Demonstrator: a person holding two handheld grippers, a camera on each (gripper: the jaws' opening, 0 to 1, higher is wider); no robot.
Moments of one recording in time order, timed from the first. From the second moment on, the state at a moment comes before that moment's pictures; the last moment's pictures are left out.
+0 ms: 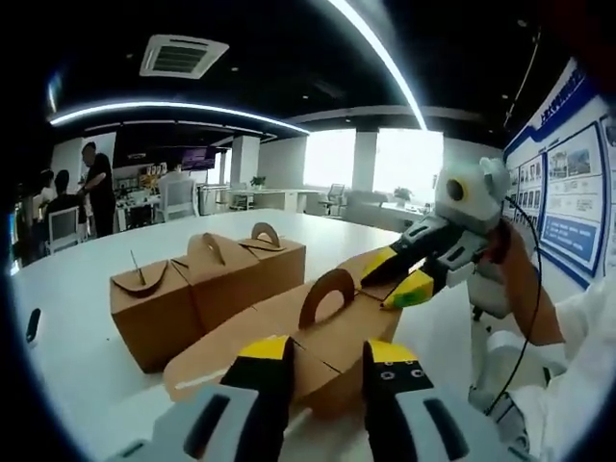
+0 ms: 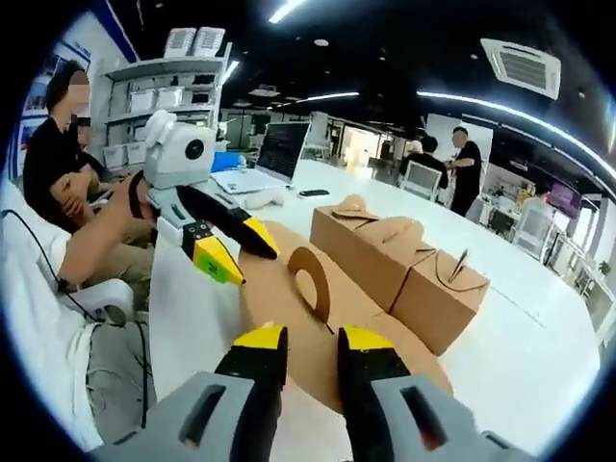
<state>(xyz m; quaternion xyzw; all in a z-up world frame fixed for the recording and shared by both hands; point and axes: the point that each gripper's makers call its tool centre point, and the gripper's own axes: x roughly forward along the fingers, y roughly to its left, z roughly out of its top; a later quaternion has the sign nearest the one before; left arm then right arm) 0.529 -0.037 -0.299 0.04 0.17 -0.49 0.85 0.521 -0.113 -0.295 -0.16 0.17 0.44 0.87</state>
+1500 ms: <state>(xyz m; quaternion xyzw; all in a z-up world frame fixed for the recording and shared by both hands) 0.529 -0.038 -0.299 0.04 0.16 -0.50 0.85 0.521 -0.094 -0.287 -0.18 0.14 0.45 0.86</state>
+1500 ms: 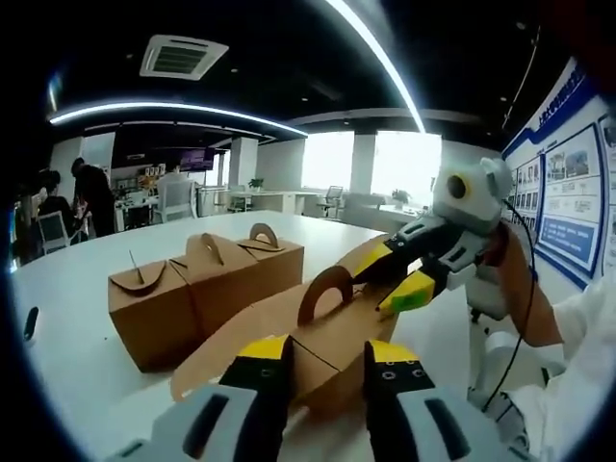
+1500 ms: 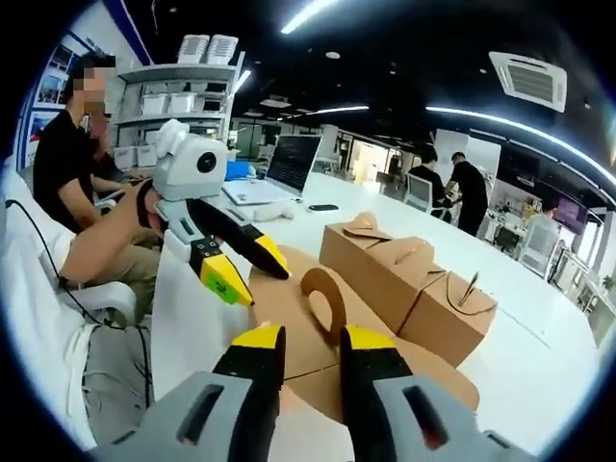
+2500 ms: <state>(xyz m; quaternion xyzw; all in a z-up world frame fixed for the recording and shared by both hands) 0.529 -0.039 -0.300 0.04 0.16 -0.50 0.85 0.517 -0.092 -0.287 -0.20 0.13 0.45 0.86</state>
